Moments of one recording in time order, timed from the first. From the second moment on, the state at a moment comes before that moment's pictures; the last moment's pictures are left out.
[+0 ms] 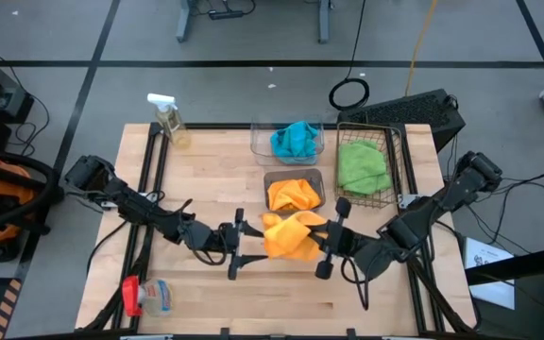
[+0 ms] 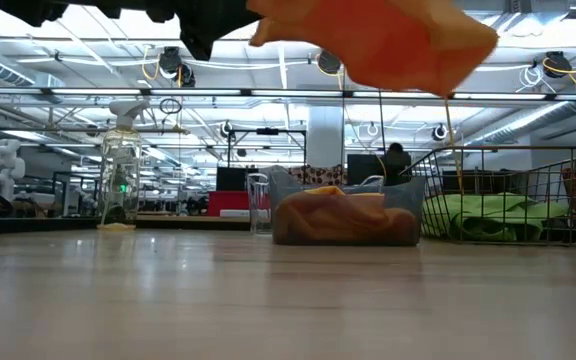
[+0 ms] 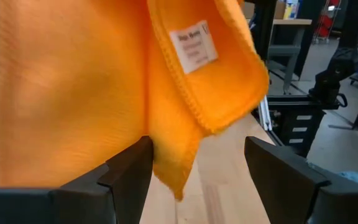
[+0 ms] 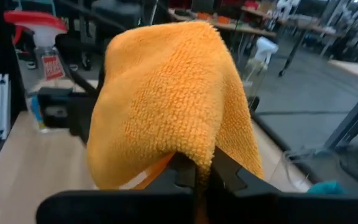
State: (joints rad) left arm -0.44 1.52 0.67 0.77 -0.34 -0.04; right arm 0.62 1.42 1.18 -0.16 0.95 0.20
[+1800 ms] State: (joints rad) left arm -0.27 1.07 0.52 0.18 -0.59 -0.12; right arm 0.18 1.48 1.17 -0.32 0.57 0.30
